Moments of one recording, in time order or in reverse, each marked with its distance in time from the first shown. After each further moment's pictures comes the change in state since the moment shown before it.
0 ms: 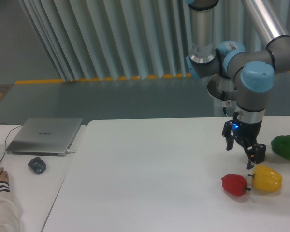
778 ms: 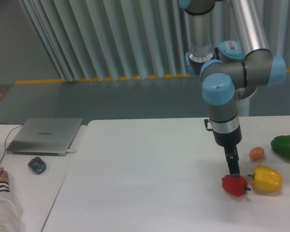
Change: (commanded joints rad) arm -0.074 -0.061 0.022 0.009 0.221 0.280
